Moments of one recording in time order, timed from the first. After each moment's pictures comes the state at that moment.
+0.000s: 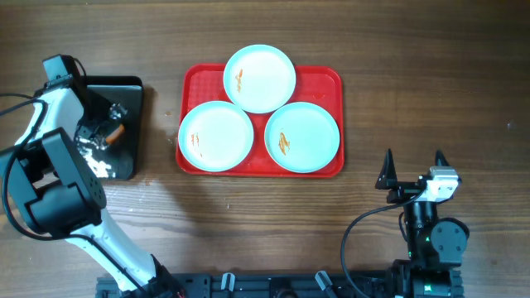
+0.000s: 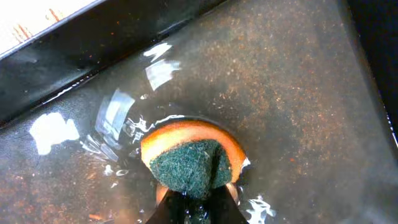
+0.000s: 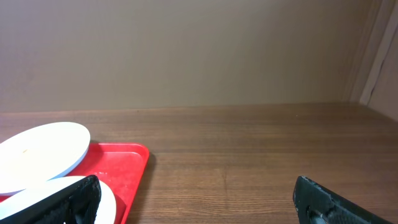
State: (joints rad) left arm 0.39 2.05 1.40 -0.62 -0.12 -0.65; right arm -0.08 0.01 0.01 0.00 -0.04 0.02
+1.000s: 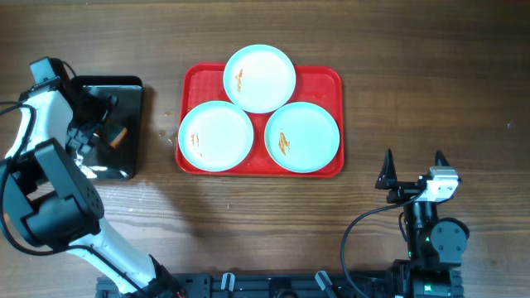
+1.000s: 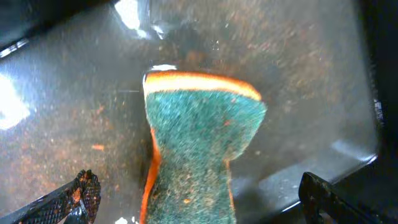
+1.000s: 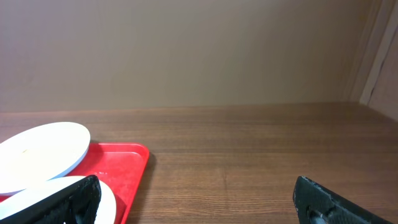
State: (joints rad) left arm 0.43 1.99 1.39 -0.75 0.06 -0.65; right arm -0.08 0.01 0.01 0.00 -0.04 0.02
